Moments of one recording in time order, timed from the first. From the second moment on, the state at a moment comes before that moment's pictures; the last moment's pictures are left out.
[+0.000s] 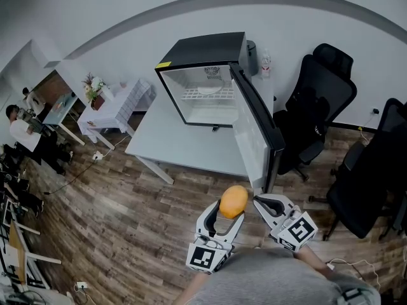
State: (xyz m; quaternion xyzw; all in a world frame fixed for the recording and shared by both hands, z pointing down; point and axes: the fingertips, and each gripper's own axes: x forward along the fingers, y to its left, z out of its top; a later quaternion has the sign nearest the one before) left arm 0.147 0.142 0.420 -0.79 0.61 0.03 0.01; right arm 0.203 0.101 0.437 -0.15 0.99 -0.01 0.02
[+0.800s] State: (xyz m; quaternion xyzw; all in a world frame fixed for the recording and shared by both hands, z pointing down) left arm 0.148 0.136 0.420 -0.79 0.62 0.04 0.01; right arm 0.200 0.099 0.433 -0.13 0.99 0.00 0.02
